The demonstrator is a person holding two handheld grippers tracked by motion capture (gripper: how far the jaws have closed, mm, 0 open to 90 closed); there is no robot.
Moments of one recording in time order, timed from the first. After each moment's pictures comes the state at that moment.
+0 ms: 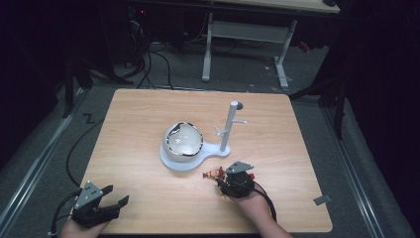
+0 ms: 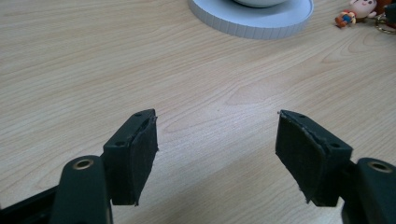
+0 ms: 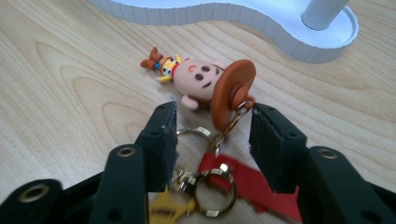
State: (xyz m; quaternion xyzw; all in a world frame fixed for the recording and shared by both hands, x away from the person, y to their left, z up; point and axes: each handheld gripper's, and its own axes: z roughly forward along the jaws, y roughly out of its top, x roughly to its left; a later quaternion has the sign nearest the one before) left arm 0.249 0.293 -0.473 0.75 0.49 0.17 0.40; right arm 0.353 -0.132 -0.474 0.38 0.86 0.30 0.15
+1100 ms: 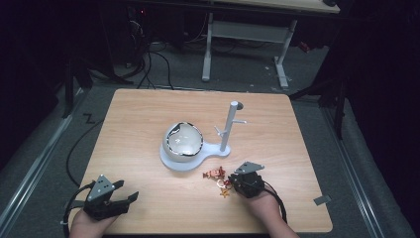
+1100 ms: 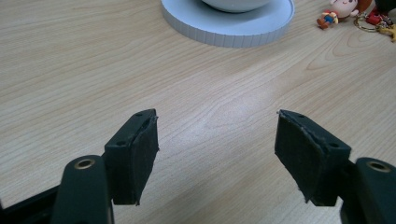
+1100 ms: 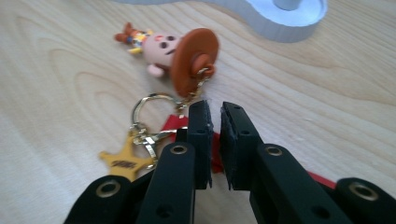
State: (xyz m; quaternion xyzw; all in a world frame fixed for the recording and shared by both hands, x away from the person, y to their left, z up) left arm 0.268 0.275 -0.473 0.78 0.45 0.16 0.41; right arm 0.354 -0.161 -0.474 0.37 0.87 0.29 0.14
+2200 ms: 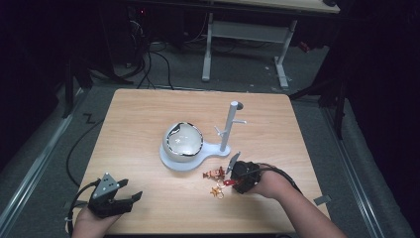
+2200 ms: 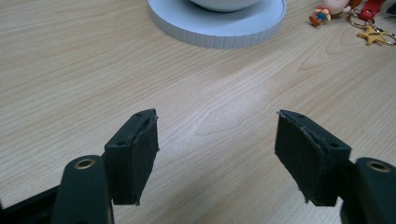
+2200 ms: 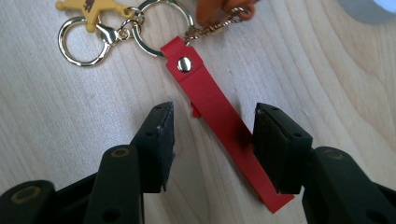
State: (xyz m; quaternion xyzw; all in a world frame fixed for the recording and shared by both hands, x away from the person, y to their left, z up) left arm 0.275 0.267 -0.474 0.79 0.44 0.15 0.40; right arm 0.395 -0.141 -0.453 0.15 0.99 0.06 0.07
